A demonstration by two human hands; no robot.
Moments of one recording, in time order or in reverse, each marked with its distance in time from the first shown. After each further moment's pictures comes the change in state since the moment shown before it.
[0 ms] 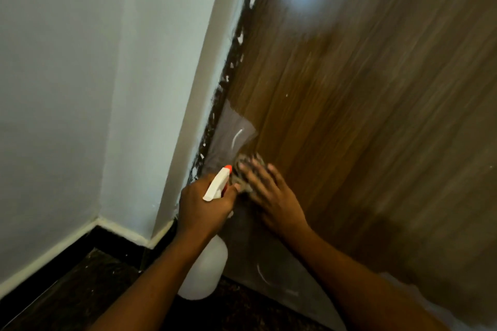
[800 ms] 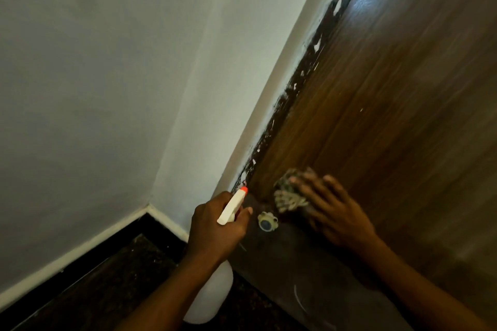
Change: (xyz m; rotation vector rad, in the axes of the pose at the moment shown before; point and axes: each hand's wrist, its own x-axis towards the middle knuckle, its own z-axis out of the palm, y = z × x) left_hand -0.003 -0.056 -0.044 0.120 0.050 -0.053; right_hand 0.013 0.033 -0.003 -0.117 0.100 -0.257
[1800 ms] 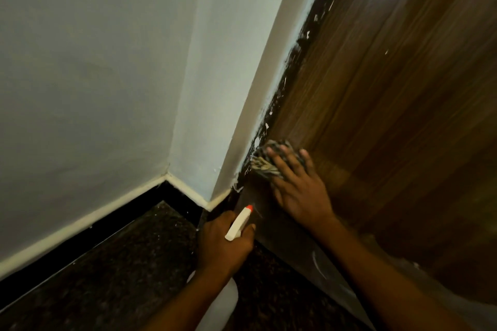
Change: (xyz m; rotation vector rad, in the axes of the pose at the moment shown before) left_hand -0.068 -0.060 0.036 0.191 0.022 -0.195; right_hand 0.051 -0.097 0.027 0.271 0.068 0.234
